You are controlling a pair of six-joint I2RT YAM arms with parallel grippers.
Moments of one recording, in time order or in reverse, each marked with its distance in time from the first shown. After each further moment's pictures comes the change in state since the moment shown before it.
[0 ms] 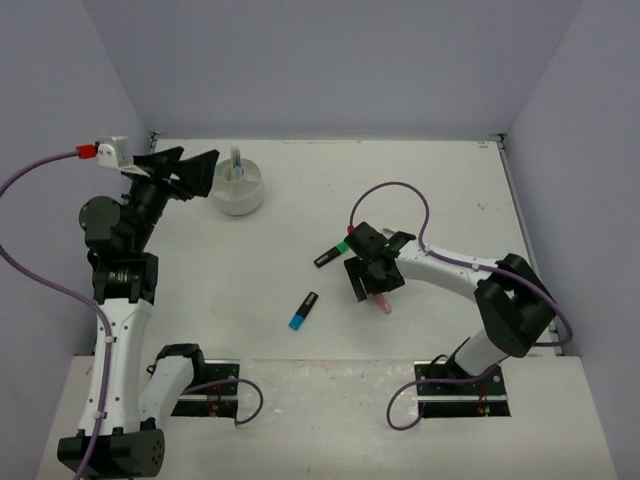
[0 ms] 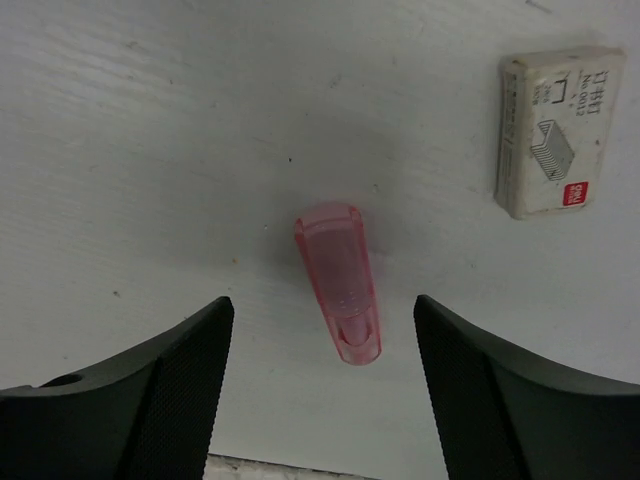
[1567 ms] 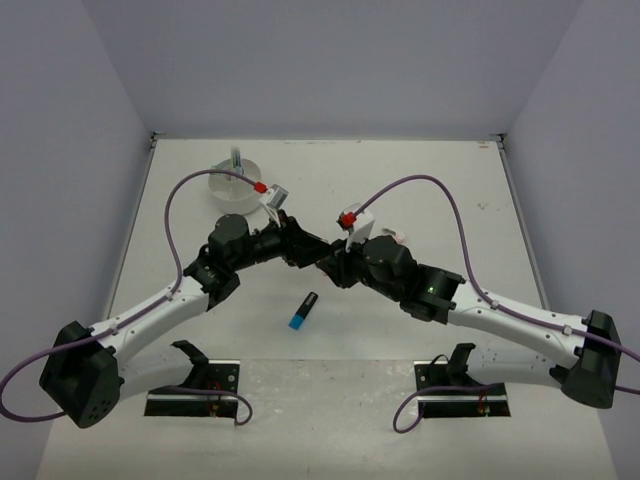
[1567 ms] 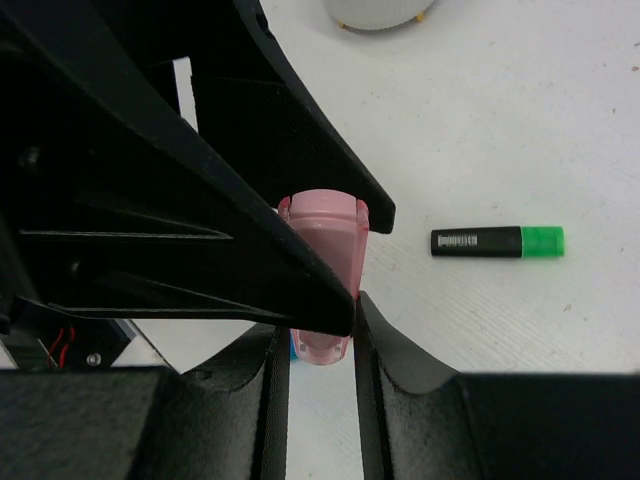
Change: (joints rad) left arm -0.701 0.263 -0.332 0.246 0.106 -0.185; right arm 0.296 -0.451 -0.085 0.551 0.071 -0.037
